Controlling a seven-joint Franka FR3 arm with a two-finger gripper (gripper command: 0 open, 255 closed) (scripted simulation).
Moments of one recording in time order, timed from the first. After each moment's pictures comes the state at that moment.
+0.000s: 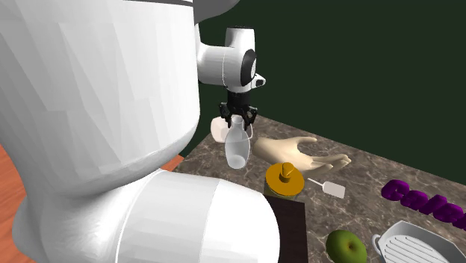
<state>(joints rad) 0.06 0.19 -0.05 -2.44 0.01 2.60 0.06</state>
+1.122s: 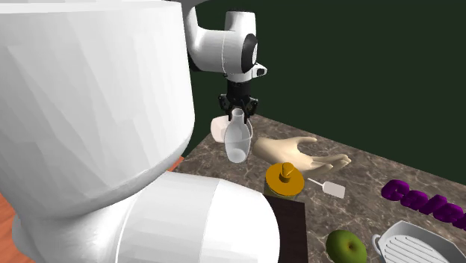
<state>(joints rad) 0.06 0.10 -0.05 -2.44 0.00 2.50 0.06</state>
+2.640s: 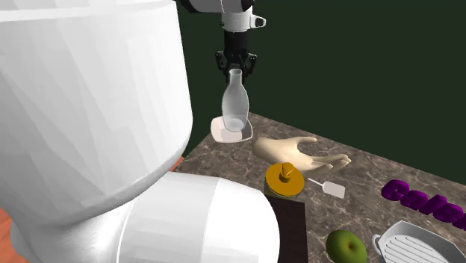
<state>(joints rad) 0.08 0.07 -0.03 -2.10 0.00 2.14 0.11</state>
